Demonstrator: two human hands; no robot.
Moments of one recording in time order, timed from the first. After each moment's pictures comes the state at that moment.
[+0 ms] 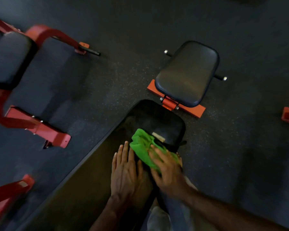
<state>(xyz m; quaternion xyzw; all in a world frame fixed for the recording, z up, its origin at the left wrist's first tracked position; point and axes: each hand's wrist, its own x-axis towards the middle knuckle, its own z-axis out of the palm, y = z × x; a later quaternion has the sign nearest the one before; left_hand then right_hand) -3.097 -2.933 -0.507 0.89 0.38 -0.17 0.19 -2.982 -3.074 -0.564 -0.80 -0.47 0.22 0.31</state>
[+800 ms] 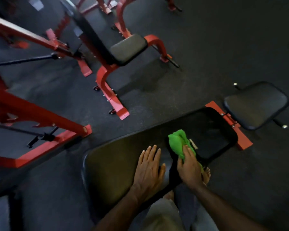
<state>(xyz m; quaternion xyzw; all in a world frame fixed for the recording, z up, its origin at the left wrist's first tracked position) -3.320 -2.996 -0.378 0.86 0.47 -0.04 0.19 -3.147 -3.055 -0.450 -0.84 -0.40 0.29 0.23</state>
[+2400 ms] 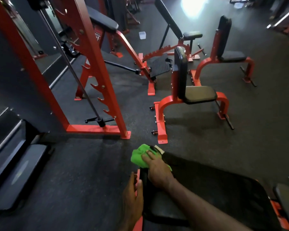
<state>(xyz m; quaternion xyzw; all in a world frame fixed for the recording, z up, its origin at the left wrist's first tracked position) -3.492 -3.081 -0.300 0.41 0.77 0.39 0.31 -3.386 -2.948 -0.276 -0.42 -0.85 0.31 0.08</state>
